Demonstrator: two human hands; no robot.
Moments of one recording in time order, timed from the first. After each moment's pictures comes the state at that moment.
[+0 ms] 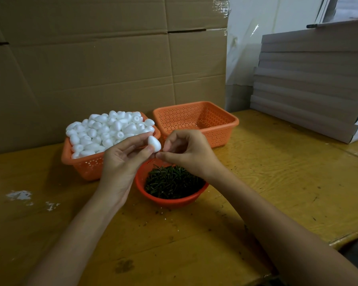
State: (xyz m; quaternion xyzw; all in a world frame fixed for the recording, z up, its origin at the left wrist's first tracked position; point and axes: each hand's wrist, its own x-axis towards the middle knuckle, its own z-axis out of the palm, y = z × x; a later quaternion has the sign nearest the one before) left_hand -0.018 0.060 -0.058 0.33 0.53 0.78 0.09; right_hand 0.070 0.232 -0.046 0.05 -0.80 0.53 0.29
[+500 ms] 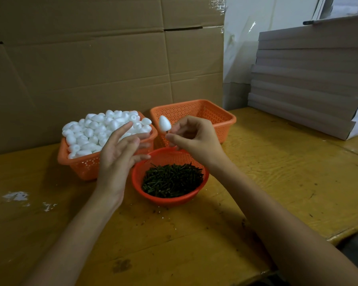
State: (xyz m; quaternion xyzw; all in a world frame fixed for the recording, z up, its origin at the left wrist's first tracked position) left_hand -0.019 0.059 -0.057 0.33 0.55 0.77 0.06; right_hand 0.070 0.250 -0.037 0.01 -0.75 0.56 0.35
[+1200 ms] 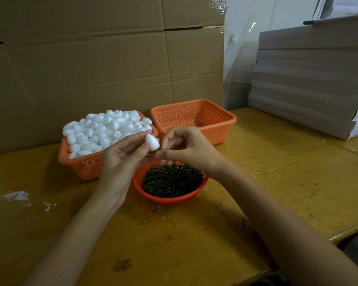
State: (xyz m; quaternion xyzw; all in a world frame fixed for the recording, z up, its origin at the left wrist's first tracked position) left_hand -0.018 0.061 -0.060 0.36 0.52 0.77 0.09; right_hand 0.072 0.240 -0.038 0.11 -0.76 0.61 0.19
